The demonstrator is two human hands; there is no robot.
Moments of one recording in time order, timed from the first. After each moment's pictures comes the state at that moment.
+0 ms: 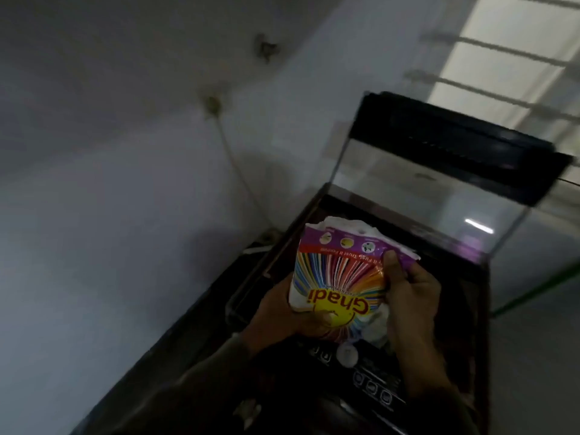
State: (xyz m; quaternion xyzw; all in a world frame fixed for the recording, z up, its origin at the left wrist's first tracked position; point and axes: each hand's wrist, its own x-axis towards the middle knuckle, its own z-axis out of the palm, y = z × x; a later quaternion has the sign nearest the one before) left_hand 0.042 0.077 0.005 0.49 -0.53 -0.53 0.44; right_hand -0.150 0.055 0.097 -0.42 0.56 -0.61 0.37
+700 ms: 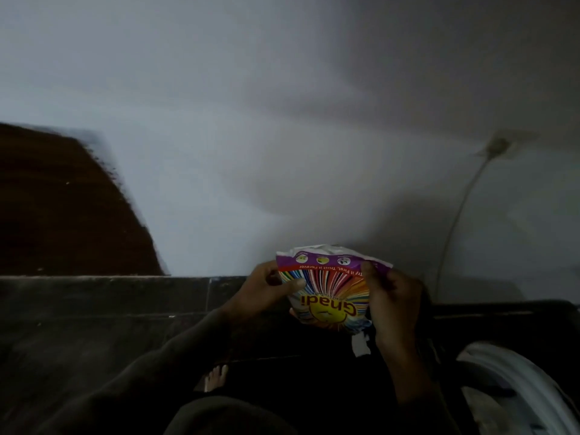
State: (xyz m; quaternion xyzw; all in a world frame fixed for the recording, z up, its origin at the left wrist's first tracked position) left_hand 0.223 0.295 -0.006 0.60 -0.24 -0.36 0.67; right_hand 0.091 0.130 0.066 -0.72 0.39 -0.29 0.50
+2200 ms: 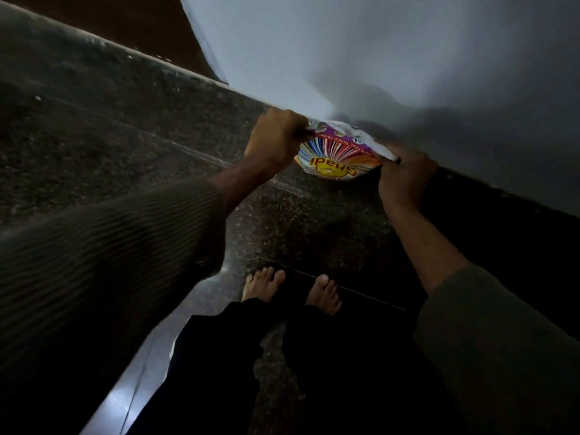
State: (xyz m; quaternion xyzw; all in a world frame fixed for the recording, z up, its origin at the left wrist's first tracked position) left_hand 0.504 0.354 -0.609 0.96 -0.14 -0.10 0.24; right_hand 0.428 0.158 -0.586 -0.91 0.23 -0.01 0.35
